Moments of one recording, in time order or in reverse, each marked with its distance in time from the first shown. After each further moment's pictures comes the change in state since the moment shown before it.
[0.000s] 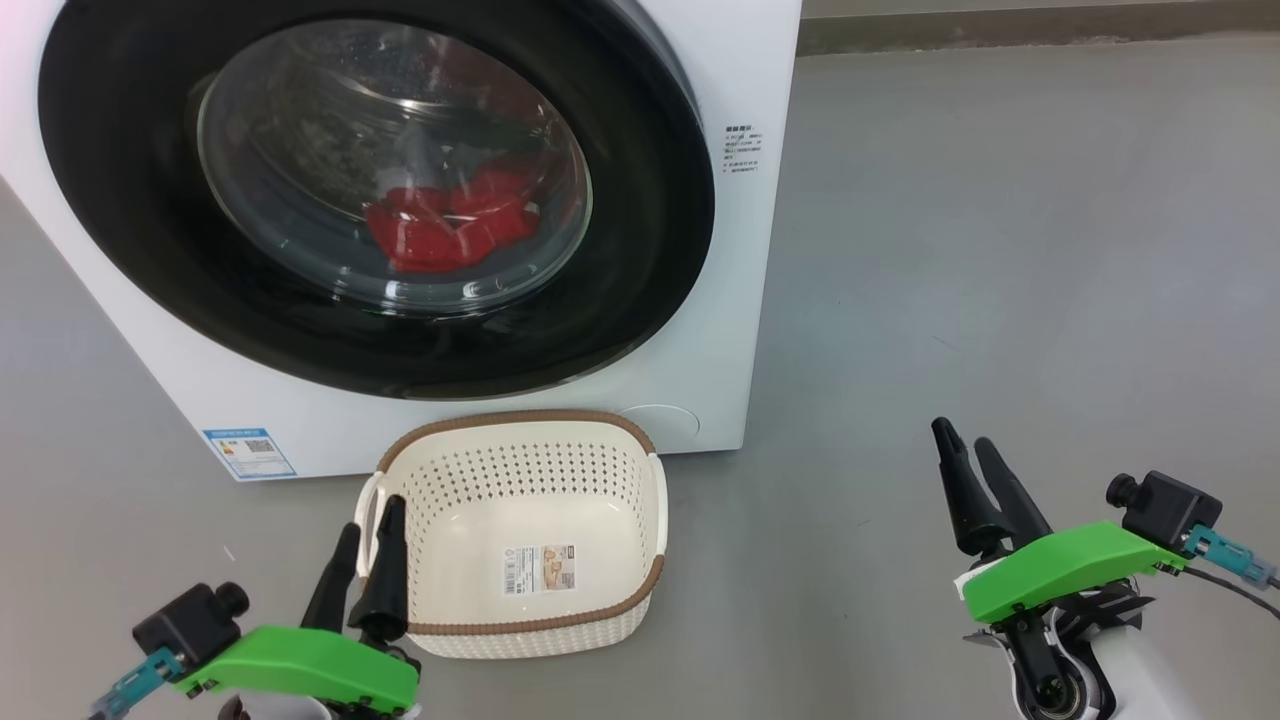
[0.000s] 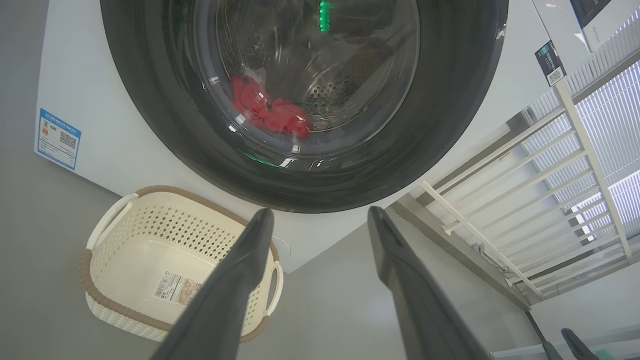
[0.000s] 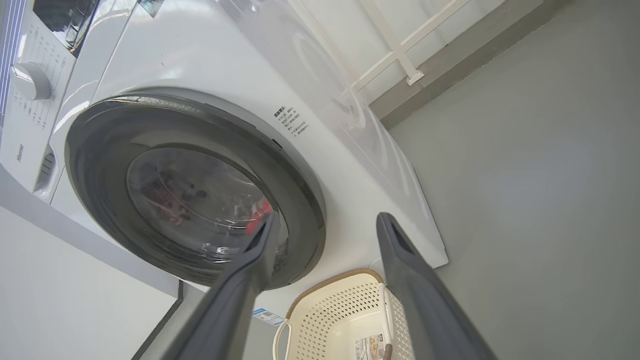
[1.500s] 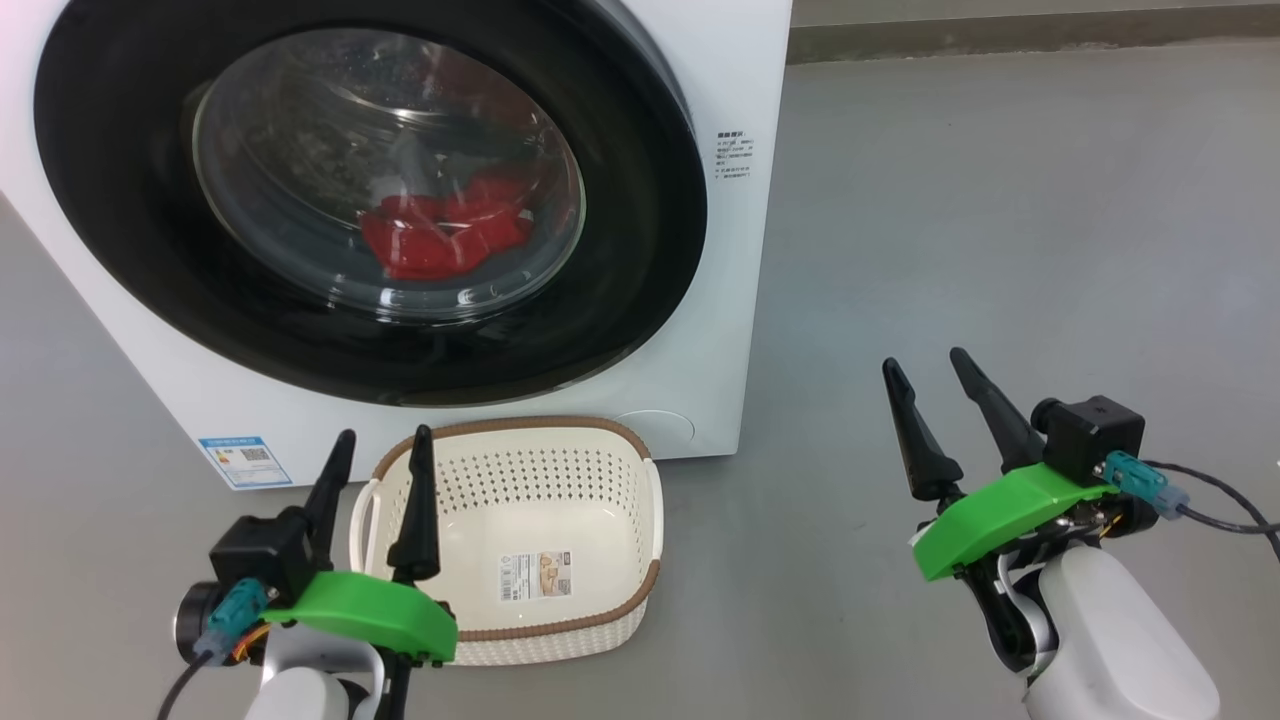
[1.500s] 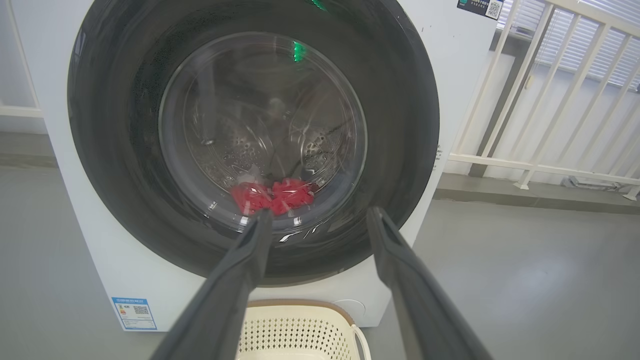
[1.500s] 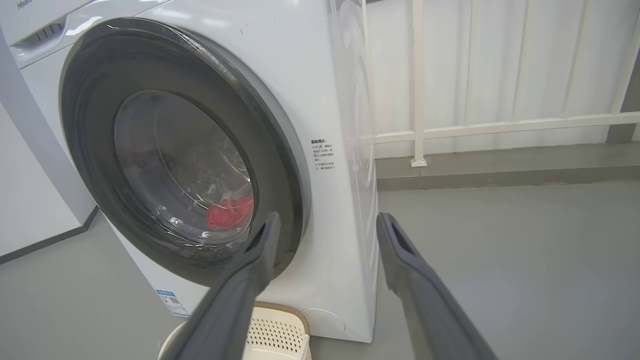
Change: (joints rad) left arm -0.123 0.007 -0.055 0.050 0.552 0.054 -0.134; right arm -0.153 -0.019 0.065 0.097 -0.528 0.000 -0.131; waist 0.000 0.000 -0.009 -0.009
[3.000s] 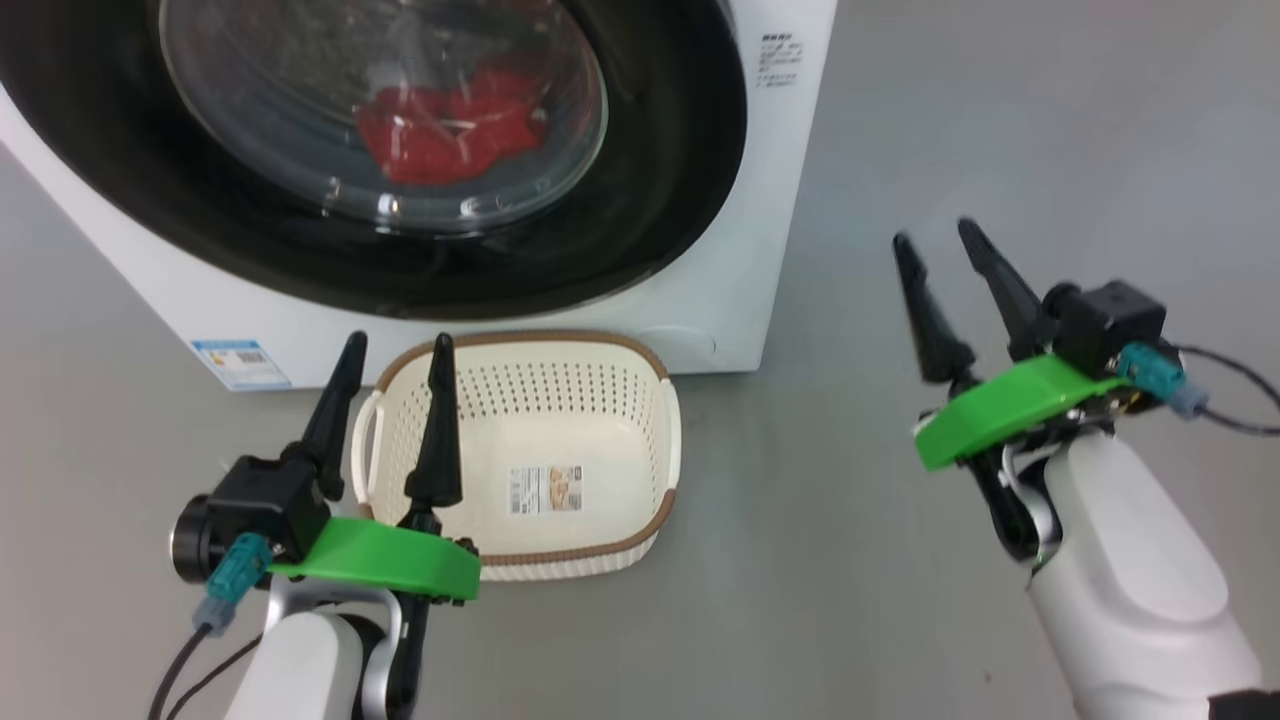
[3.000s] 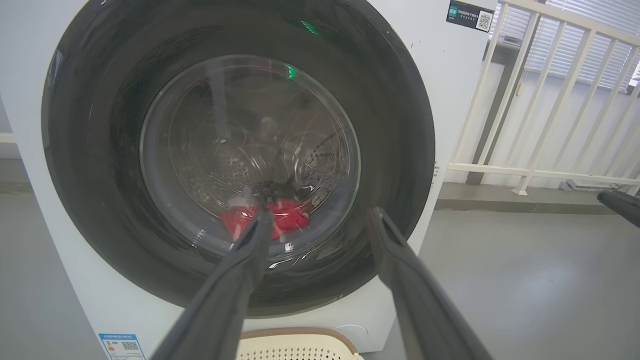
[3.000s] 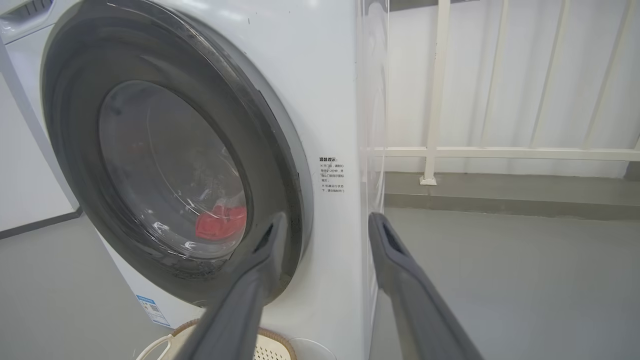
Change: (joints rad) left arm -0.059 0.005 -0.045 -0.156 0.039 0.035 0.012; right arm -0.165 -0.009 -0.004 0.021 -0.079 0.000 -0.024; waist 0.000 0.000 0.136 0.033
